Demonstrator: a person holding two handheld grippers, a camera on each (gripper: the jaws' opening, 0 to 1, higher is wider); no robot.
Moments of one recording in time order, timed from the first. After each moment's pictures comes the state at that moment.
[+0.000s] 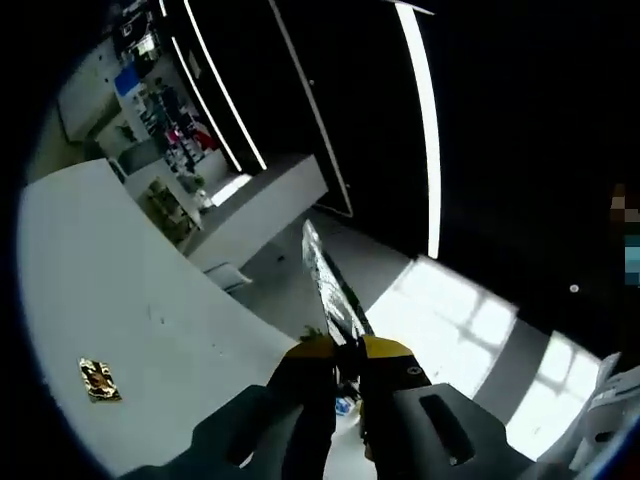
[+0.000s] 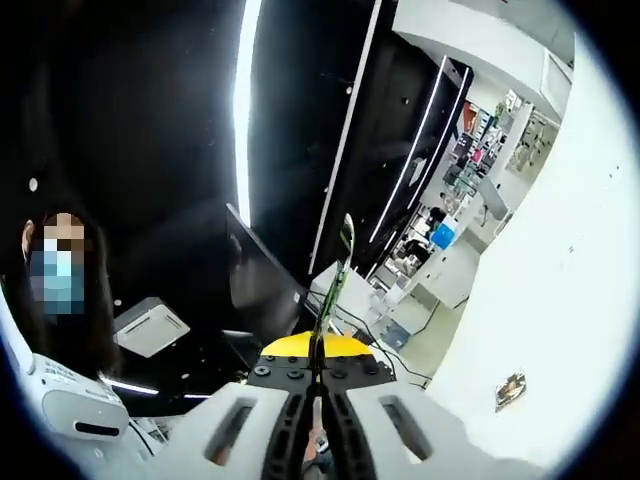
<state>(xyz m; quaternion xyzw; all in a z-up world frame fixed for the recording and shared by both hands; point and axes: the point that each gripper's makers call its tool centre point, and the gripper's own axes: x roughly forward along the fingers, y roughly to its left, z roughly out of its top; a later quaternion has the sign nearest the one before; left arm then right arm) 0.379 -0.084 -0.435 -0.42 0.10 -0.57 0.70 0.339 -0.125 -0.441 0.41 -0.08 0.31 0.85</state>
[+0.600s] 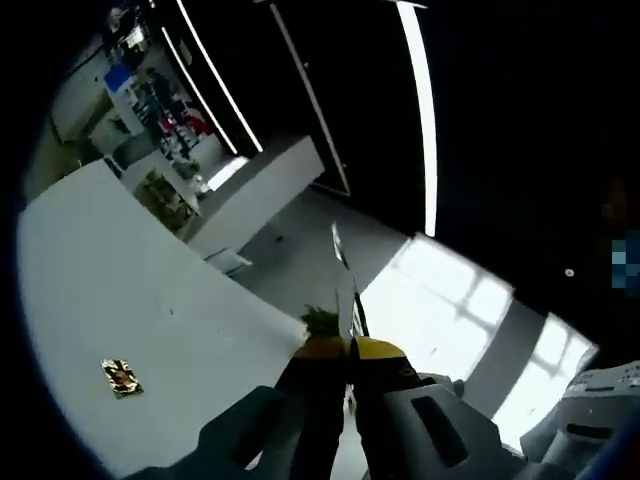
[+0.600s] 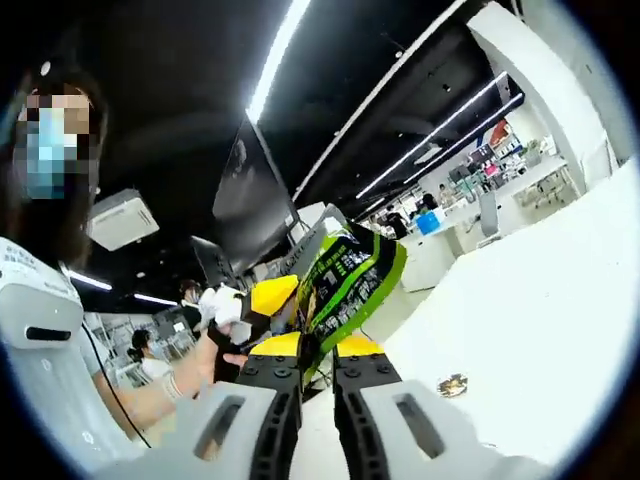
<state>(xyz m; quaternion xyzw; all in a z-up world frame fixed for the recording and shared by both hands) 0.368 -0.047 -0.441 -0.37 0.14 -0.59 0.70 0.316 -0.093 -0.480 0.16 0.03 0.30 0.94</state>
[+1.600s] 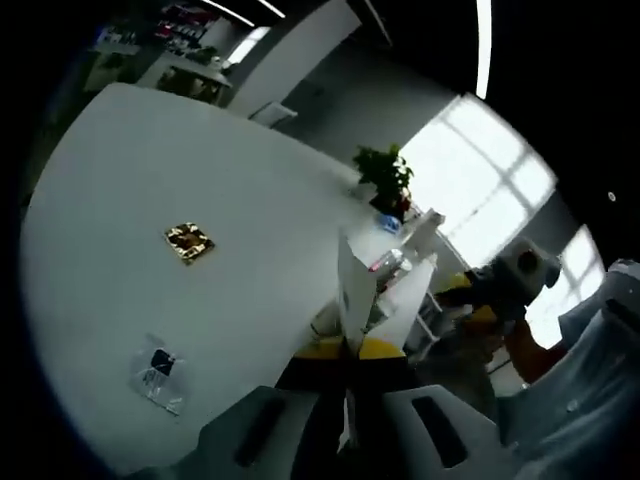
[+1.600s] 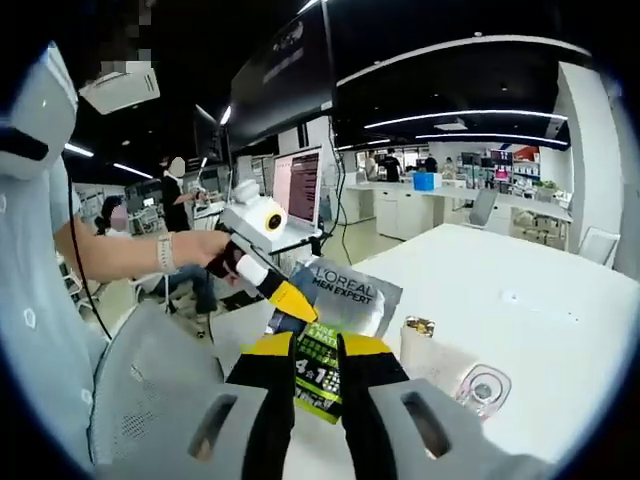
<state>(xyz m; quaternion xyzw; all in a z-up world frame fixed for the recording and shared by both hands) 0.334 -0.014 -0.625 -0.12 0.42 -0.61 0.66 0.271 -0.046 -0.569 -0.05 0.17 0.31 0.94</state>
